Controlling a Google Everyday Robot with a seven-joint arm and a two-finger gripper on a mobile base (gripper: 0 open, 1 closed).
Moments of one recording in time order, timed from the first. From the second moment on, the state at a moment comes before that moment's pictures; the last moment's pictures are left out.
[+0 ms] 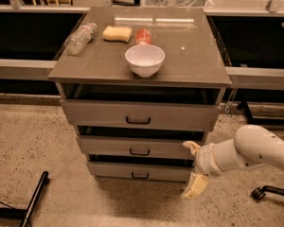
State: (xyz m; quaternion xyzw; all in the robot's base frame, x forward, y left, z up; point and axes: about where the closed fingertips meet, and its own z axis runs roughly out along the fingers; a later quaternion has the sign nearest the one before) arm 0.456 -0.145 0.589 -0.61 0.72 0.19 0.28
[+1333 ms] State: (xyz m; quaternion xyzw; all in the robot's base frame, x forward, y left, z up) arm 0.469 -0.096 0.414 -0.72 0.59 0.21 0.31
